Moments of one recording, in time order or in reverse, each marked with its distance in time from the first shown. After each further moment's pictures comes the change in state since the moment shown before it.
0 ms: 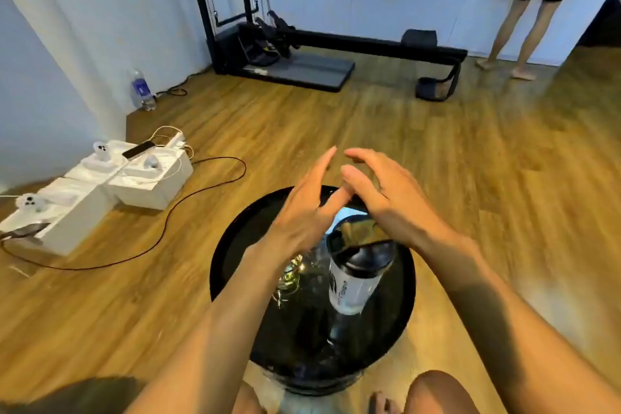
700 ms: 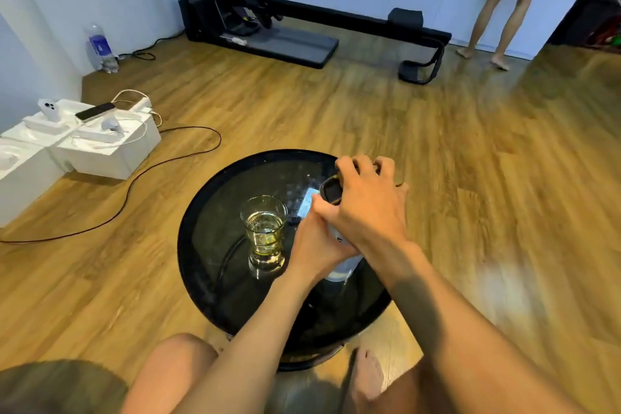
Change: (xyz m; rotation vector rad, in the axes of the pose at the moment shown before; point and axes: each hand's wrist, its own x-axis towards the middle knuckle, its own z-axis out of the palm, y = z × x) left_hand -0.053 -0.113 0.115 0.022 0.077 -0.136; right_hand -0.040 0.053 0.107 -0.648 0.098 0.156
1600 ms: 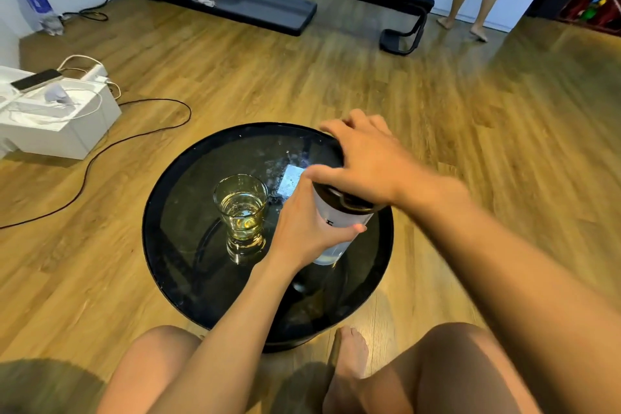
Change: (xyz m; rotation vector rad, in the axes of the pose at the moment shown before) left_hand 0.007 -0.011 0.004 -0.106 -0.019 0.020; right_hand 0.032 0.016 -0.032 0.054 -0.348 -0.156
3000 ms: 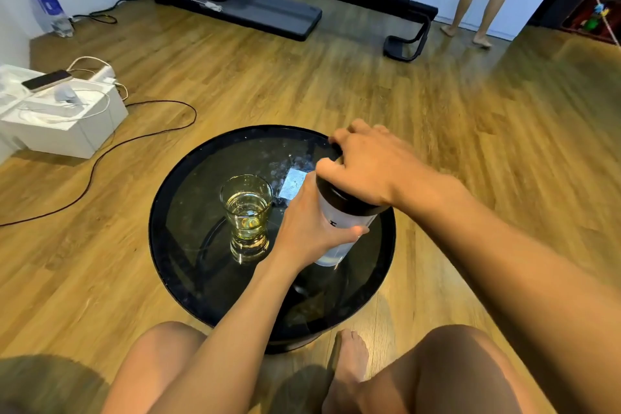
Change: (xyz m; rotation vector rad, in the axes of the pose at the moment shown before) left_hand 0.000 0.000 -0.002 -0.013 -0.009 0.050; right_hand -0.001 -0.008 -0.005 -0.167 -0.083 0.066
